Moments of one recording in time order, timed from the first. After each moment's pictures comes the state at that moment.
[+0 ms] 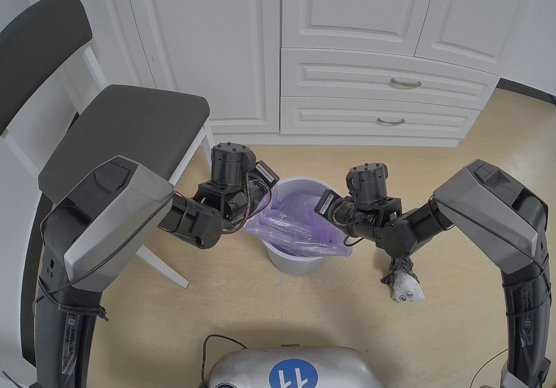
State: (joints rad) left arm -0.50 2.43 -1.53 -0.63 0.06 -1.01; right arm 0.49 2.40 -1.37 -0.63 -0.03 0.82
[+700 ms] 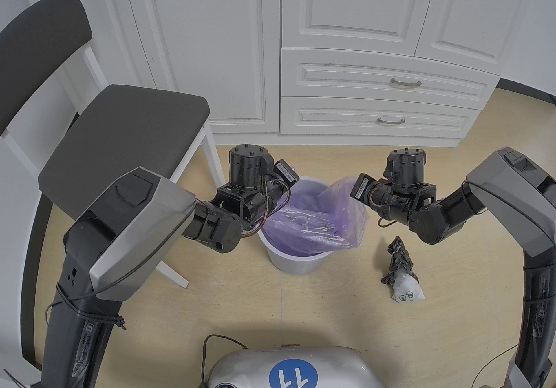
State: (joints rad) left arm -0.54 2.52 -1.66 -0.69 0.04 -0.94; right arm 0.36 2.30 -1.27 -0.71 -0.02 0.63
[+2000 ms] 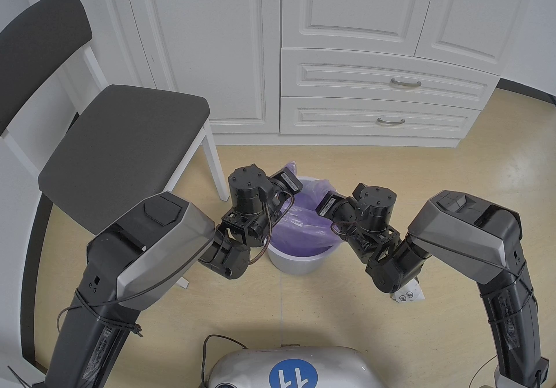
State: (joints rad) left arm -0.57 2.62 -1.59 -1.12 0.14 -0.73; right arm 0.50 2.55 -1.25 -1.33 -0.20 0.56
